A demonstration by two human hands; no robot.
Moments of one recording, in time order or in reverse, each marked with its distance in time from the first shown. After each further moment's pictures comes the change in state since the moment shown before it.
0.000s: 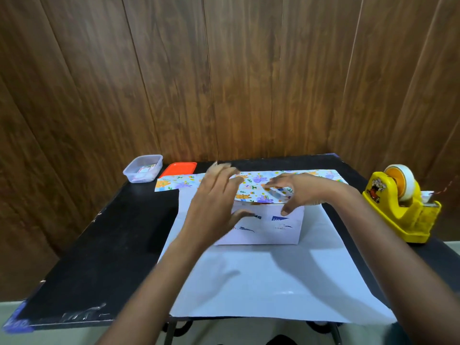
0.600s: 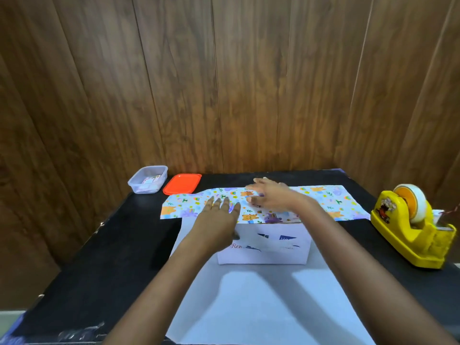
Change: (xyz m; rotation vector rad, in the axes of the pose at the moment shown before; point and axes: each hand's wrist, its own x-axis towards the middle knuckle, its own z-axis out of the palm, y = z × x) left_hand 0.015 -0.012 0.020 0.275 -1.006 -0.201; right_hand 0.059 -0.038 0.009 0.039 0.060 0.058
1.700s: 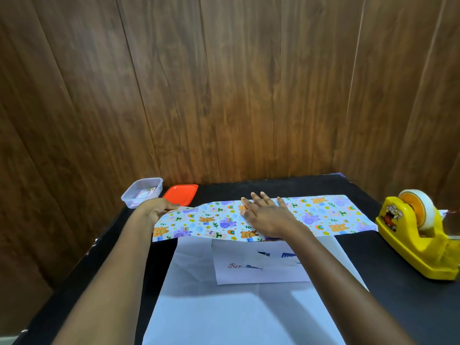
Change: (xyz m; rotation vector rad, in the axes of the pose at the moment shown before) left_hand 0.056 -0.142 0.018 -1.601 -0.087 -0.836; right_hand 0.016 -0.001 0.027 -0.092 0.013 0.038
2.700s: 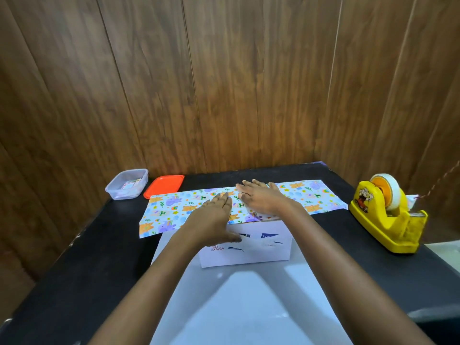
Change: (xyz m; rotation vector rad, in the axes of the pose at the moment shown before) left_hand -0.107 -0.031 0.118 1.363 -0.095 0.946; right_hand -0.009 0.025 -0.009 0.079 -0.001 0.017
